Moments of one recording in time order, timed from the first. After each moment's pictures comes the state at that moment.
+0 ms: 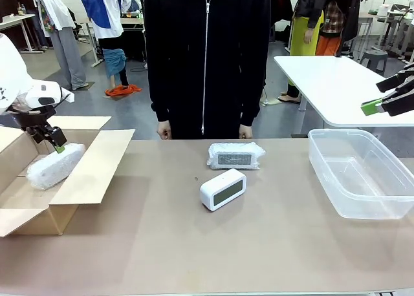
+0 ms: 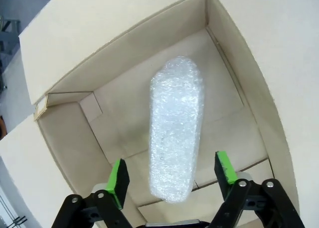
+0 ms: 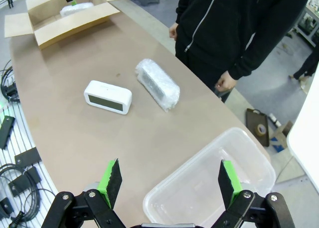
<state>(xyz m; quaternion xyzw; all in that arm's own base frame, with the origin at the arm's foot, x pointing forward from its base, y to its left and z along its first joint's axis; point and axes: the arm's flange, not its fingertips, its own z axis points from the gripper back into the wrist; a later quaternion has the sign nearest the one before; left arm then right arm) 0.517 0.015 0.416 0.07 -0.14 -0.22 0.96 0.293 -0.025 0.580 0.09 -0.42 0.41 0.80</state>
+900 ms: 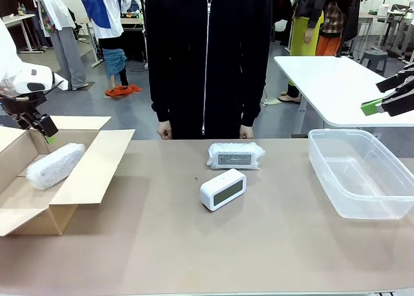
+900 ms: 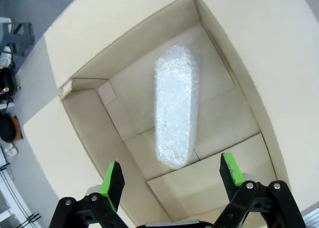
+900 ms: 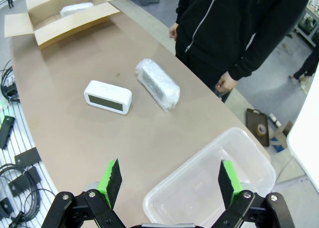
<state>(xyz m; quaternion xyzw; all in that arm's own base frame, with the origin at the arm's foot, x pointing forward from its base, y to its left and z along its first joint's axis) 0.484 0.003 0.470 0.10 -0.14 -0.24 0.95 0.293 -0.025 0.580 0.09 -0.42 0.41 0.80</state>
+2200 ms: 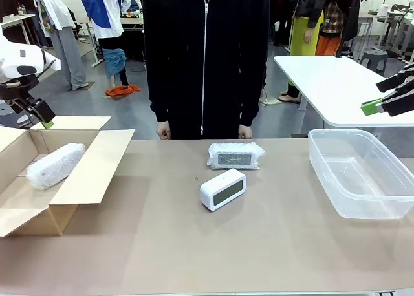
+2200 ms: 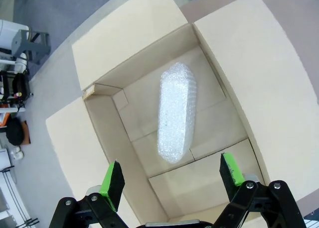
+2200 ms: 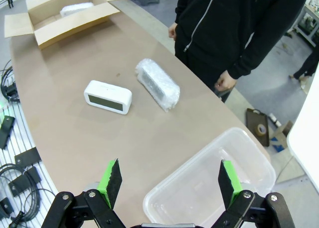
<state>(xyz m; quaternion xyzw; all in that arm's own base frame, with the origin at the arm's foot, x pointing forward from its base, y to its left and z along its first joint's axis) 0.451 -0.013 0.517 0.11 -0.21 -0.22 0.95 0.293 -0.025 0.580 0.09 -0.42 0.41 0.80</state>
